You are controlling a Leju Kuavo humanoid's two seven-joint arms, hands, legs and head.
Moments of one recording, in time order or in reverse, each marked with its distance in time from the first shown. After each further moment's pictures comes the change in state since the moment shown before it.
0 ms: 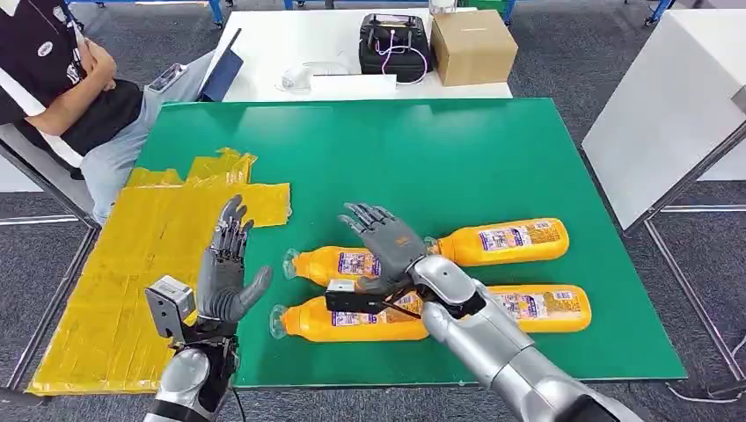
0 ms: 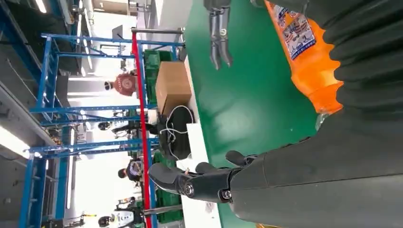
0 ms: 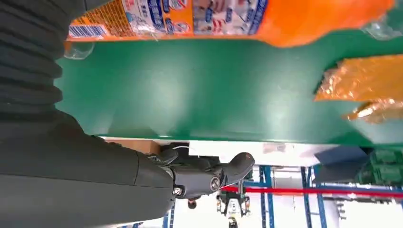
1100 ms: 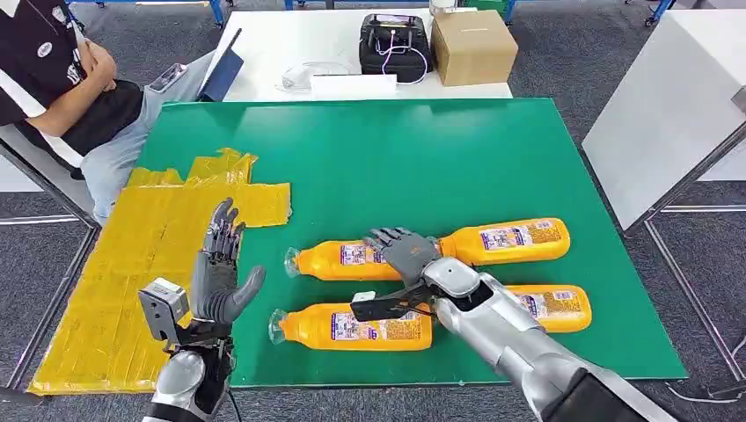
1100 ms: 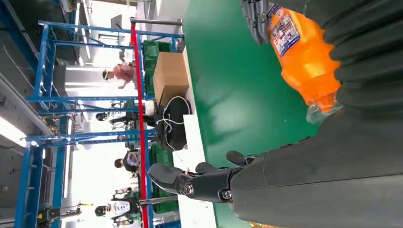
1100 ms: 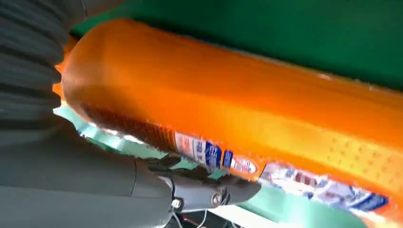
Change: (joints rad) left arm 0.011 -0.008 0.034 0.002 0.000 0.002 -0.007; right arm -0.112 -0.014 0.142 0.285 0.029 0.106 0.006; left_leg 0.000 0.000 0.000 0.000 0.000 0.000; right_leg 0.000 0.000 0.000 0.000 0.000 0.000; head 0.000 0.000
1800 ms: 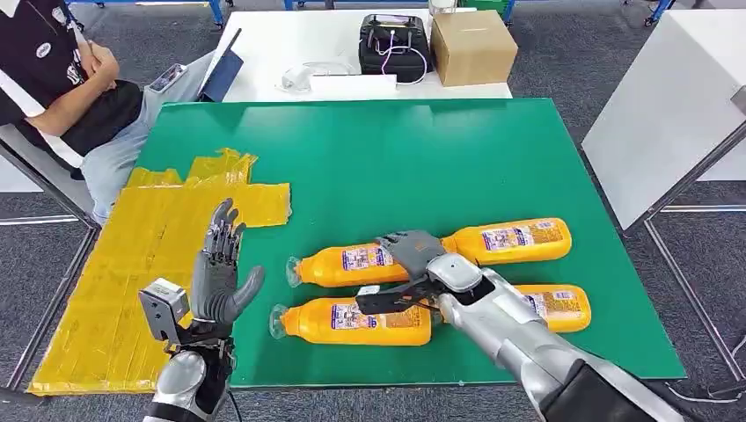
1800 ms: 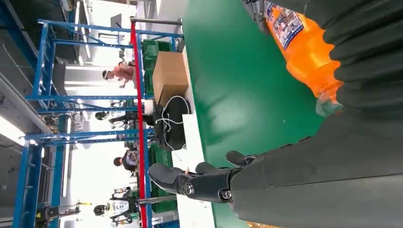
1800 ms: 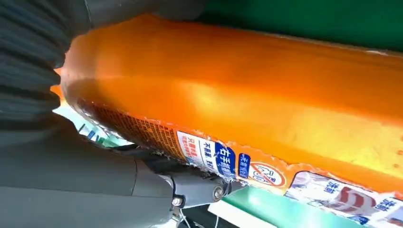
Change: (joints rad) left arm -0.001 0.000 0.000 0.010 0.004 0.003 -0.005; right arm -0.038 0.010 0.032 0.073 0.012 -0.022 0.045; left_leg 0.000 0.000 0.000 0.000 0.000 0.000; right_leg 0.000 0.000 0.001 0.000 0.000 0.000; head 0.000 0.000
